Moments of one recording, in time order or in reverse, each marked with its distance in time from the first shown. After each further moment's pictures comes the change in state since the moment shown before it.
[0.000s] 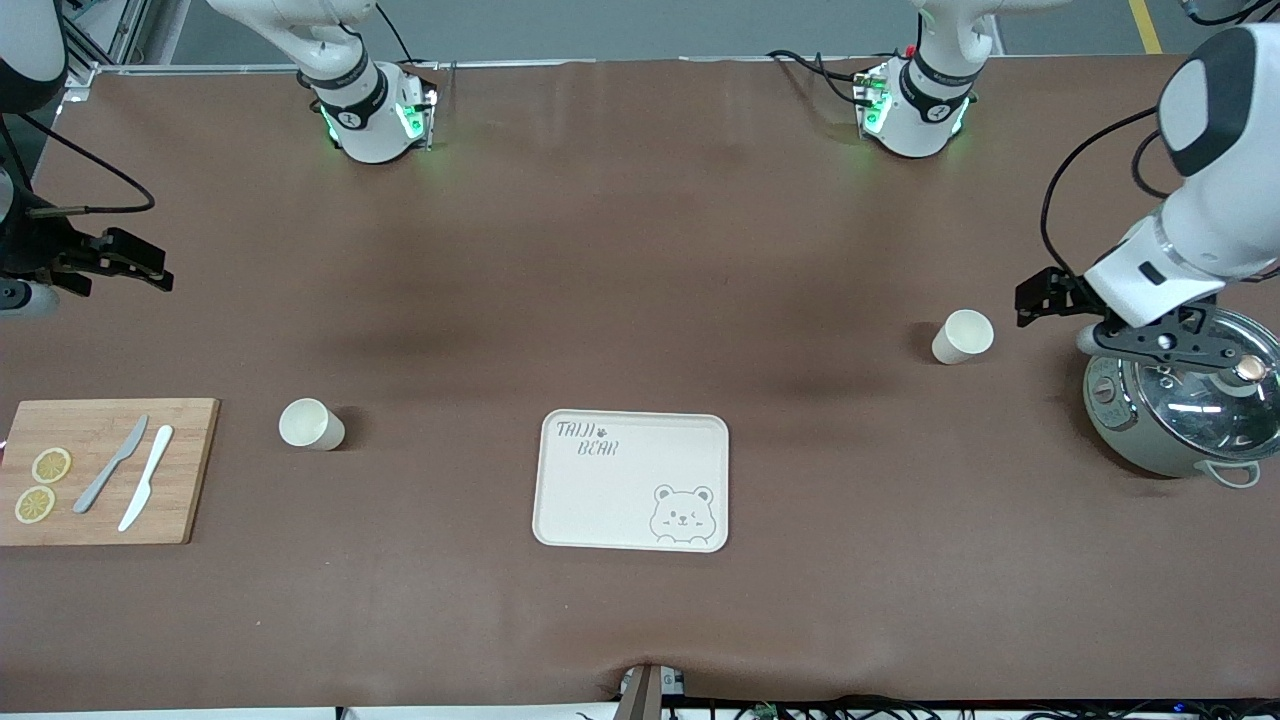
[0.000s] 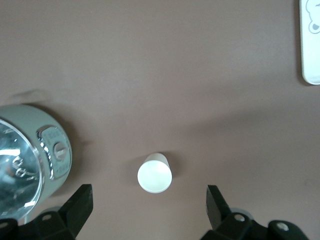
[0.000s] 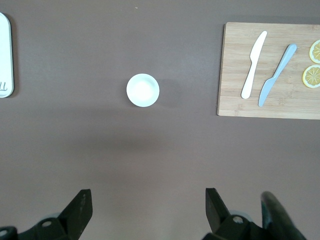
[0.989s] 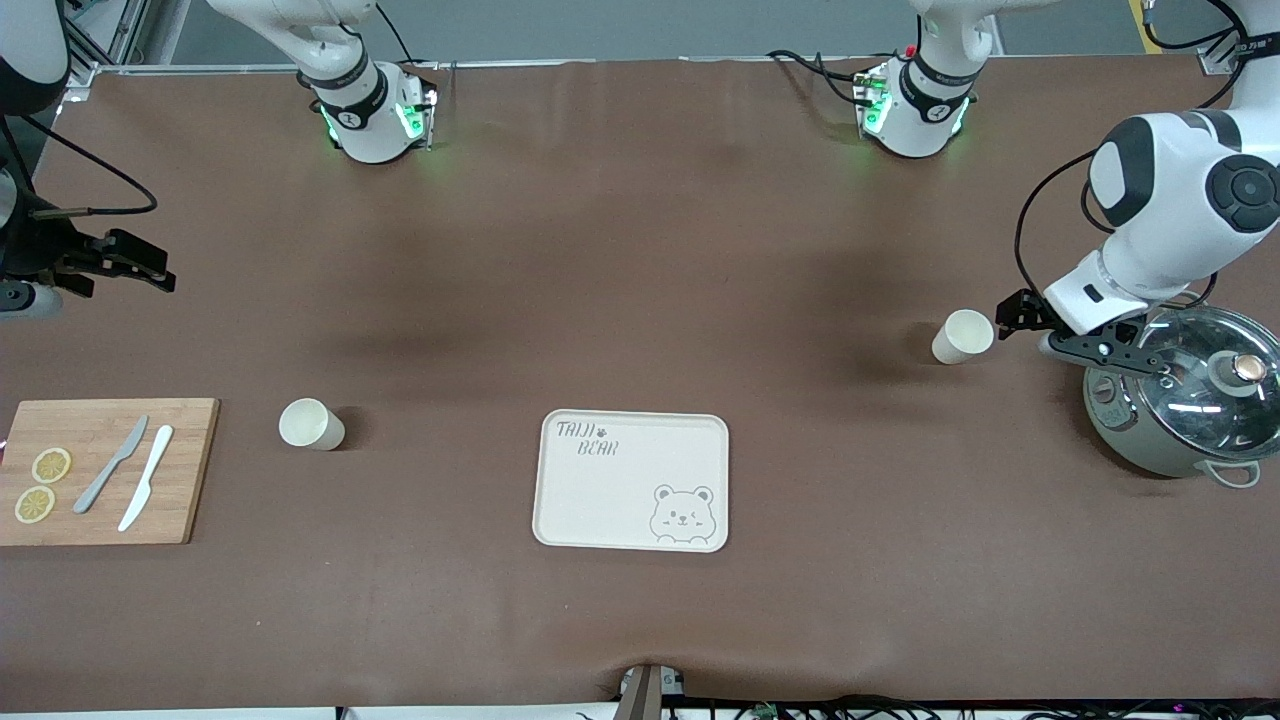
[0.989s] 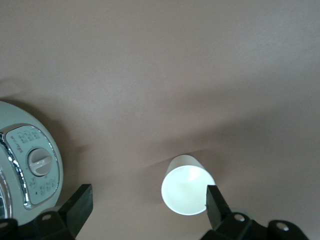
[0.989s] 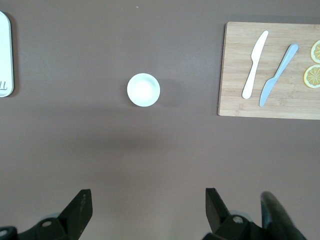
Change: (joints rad) left arm 0.110 -0.027 0.016 -0.402 0.000 0.418 0.188; right arm 0.000 0.003 0.002 0.000 0.000 0.000 0.000
